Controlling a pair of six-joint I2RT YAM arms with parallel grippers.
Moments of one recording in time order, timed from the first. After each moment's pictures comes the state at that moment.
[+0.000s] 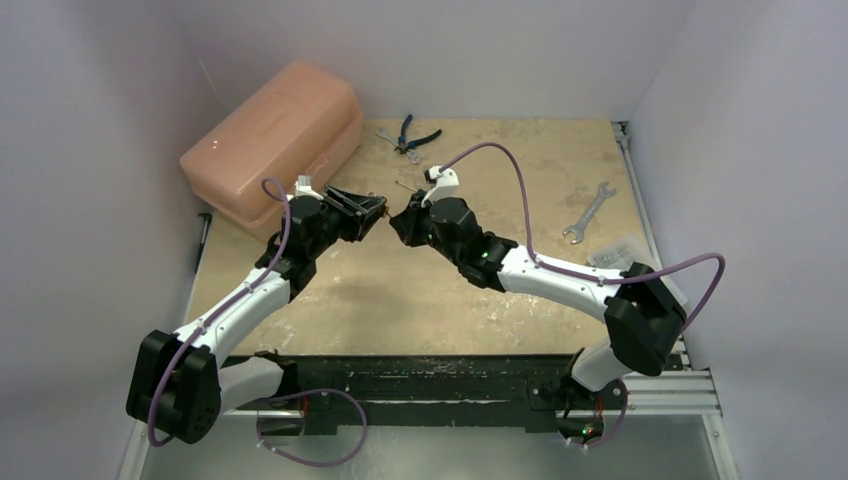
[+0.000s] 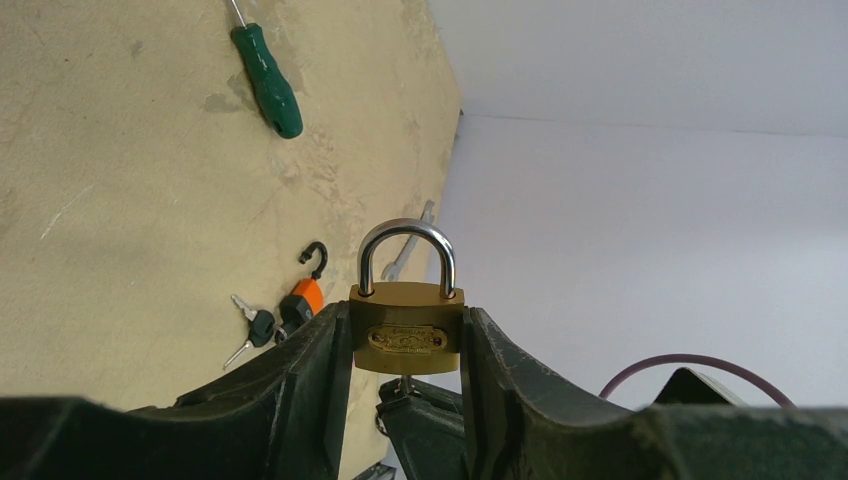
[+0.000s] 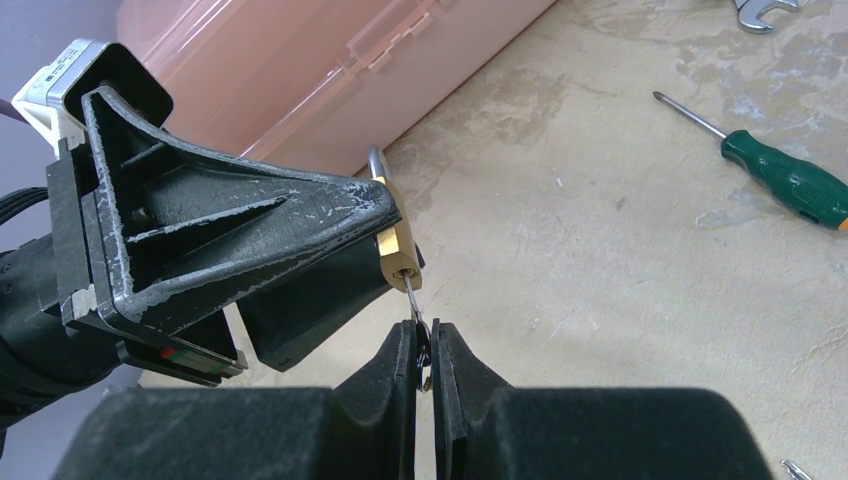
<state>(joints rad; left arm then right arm) -0.37 1.15 0.65 0.21 0.12 -1.40 0.92 1.53 1.04 0.22 0.25 0.60</state>
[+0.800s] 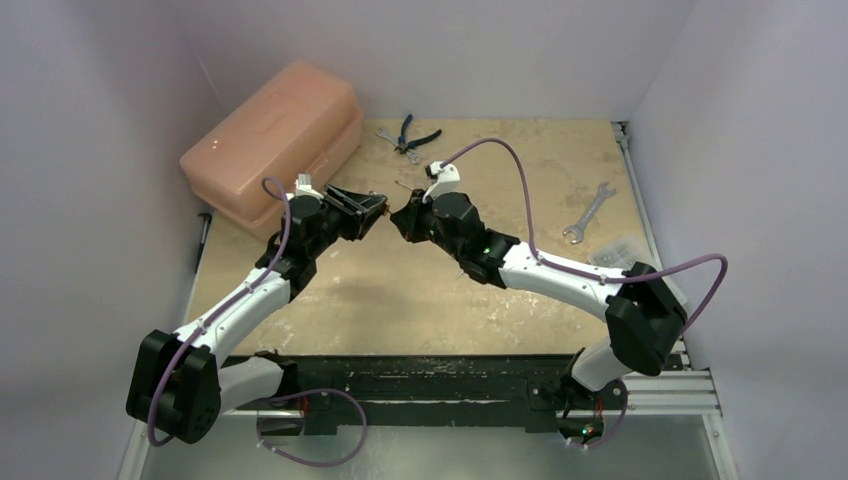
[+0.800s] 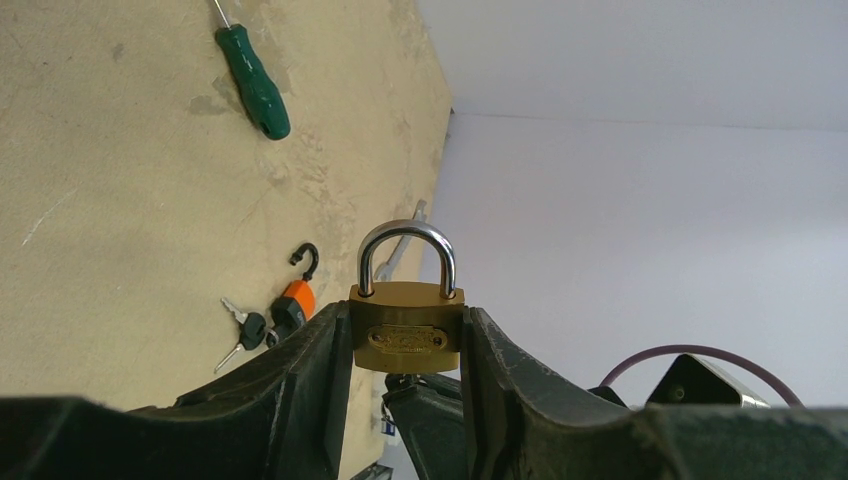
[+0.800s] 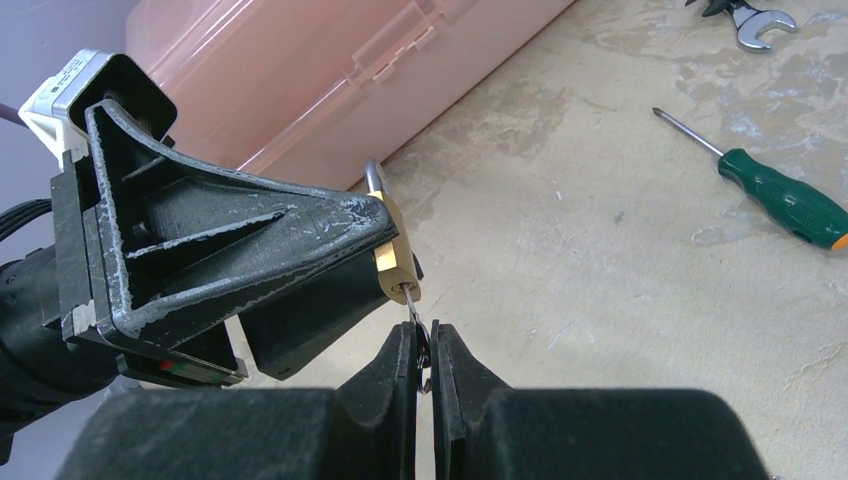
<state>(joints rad) -0.37 1.15 0.65 0.23 0.13 -1.40 0.89 1.53 1.06 0.21 0.22 0.58</state>
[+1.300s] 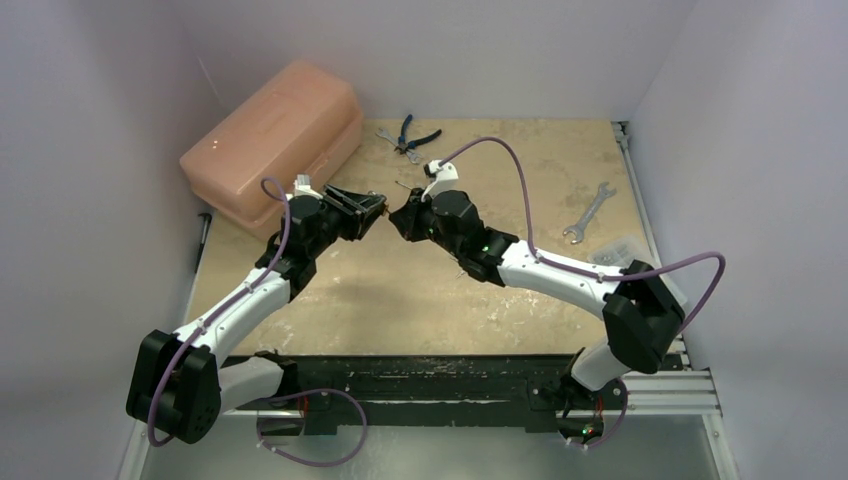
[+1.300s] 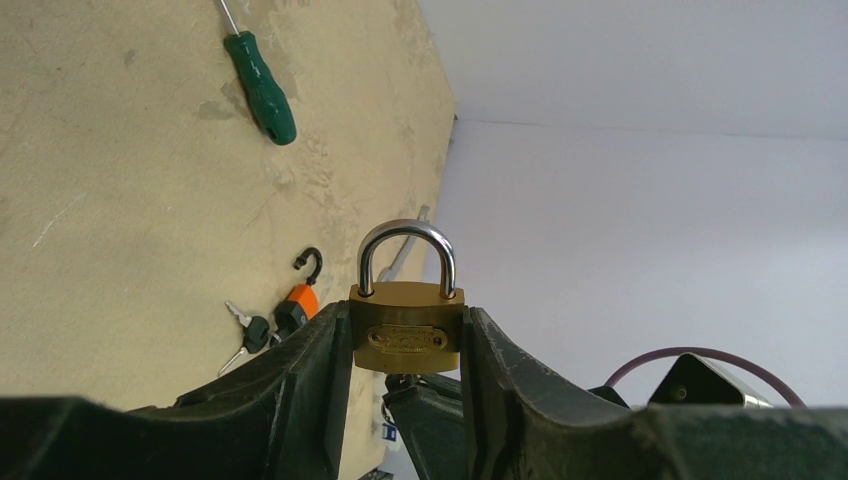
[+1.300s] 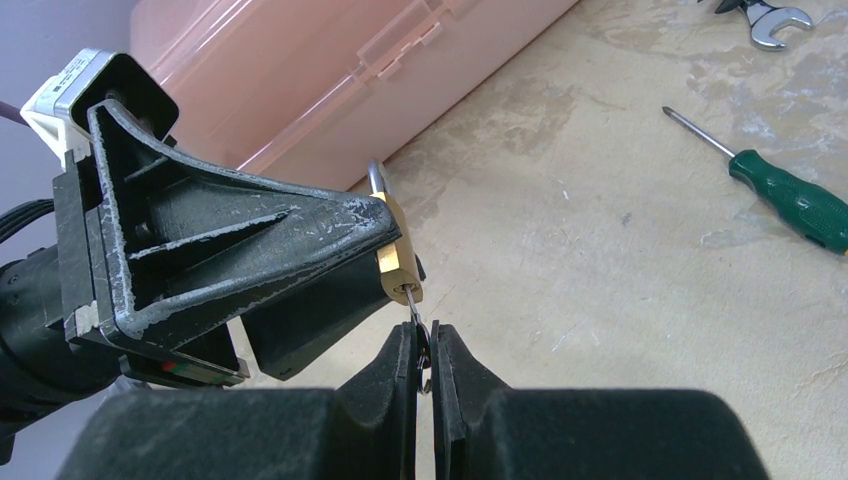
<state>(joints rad) -0.37 1.15 0.65 0.23 0.12 -1.40 0.88 1.54 1.07 0.21 0.19 0.58</state>
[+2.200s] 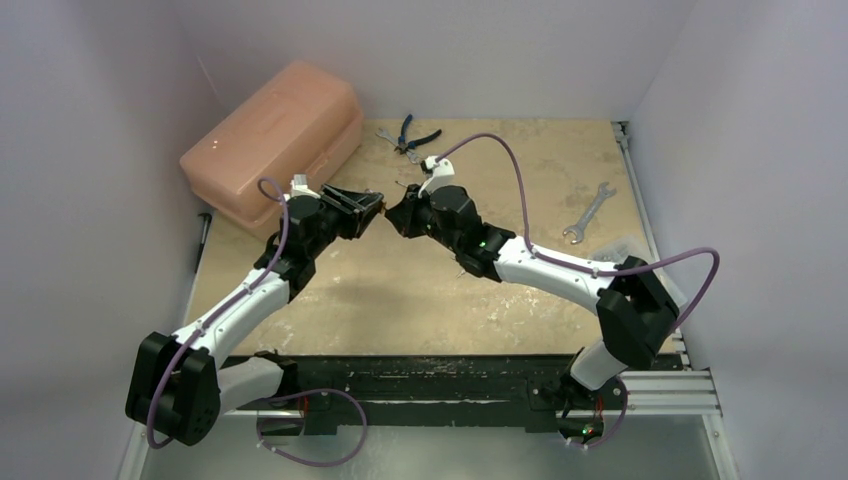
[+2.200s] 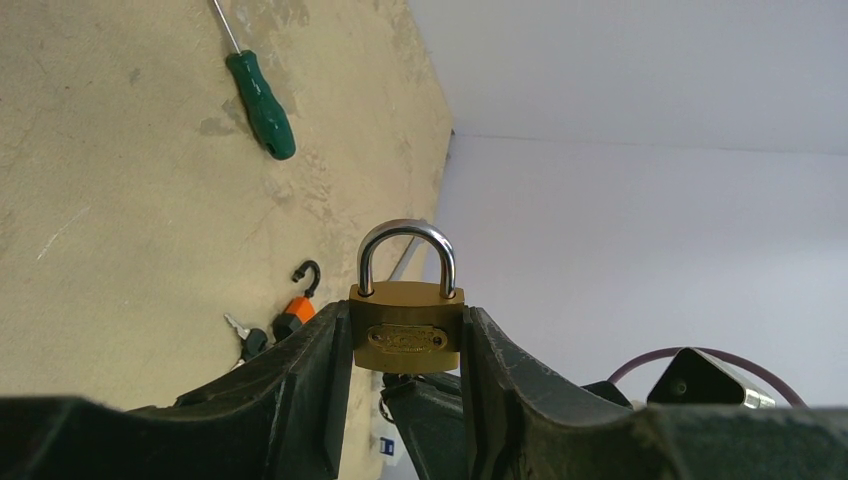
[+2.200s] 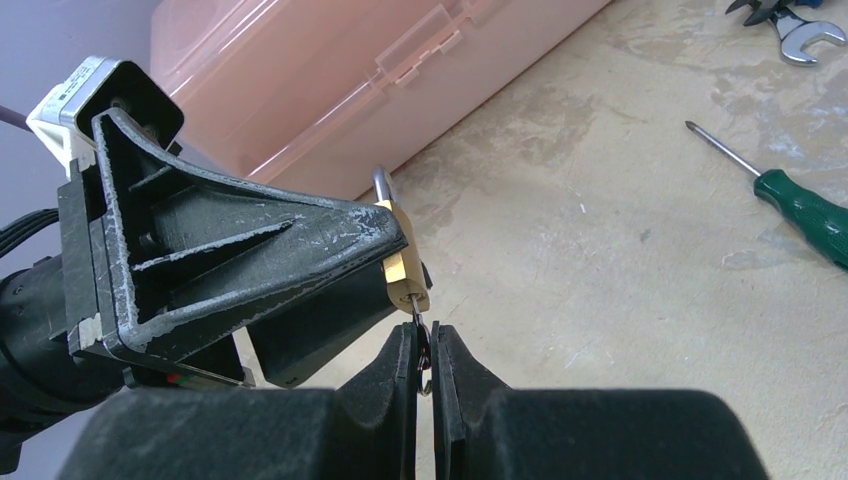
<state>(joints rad) -0.37 1.14 0.65 0.22 0.09 -1.41 0.88 1.58 1.10 0.23 0.14 0.58</state>
